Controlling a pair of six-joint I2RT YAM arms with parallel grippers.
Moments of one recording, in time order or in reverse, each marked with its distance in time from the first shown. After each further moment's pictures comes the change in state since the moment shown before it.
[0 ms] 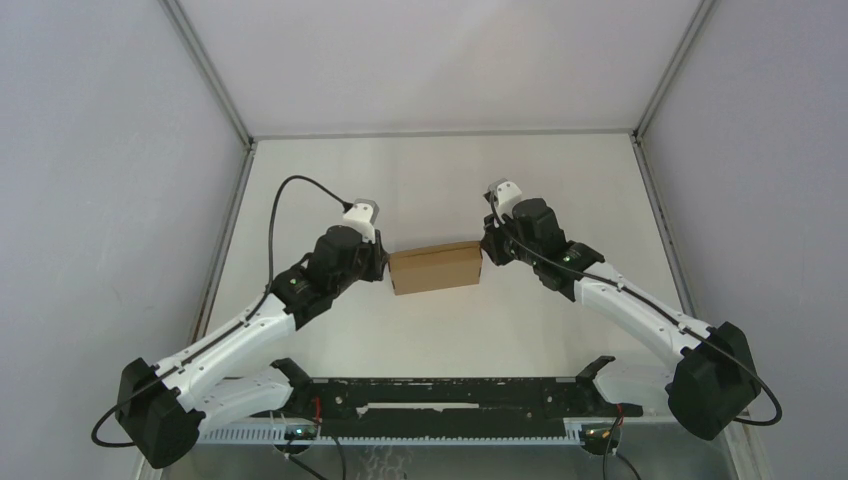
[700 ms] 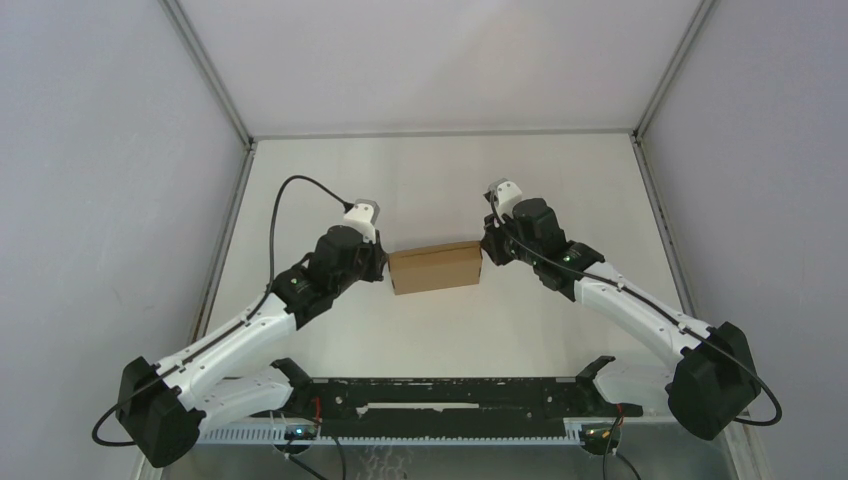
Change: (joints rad) left arm 0.000 0.005 0.000 -0.002 0.000 0.000; right arm -0.003 0.000 0.000 0.000 -0.002 0.000
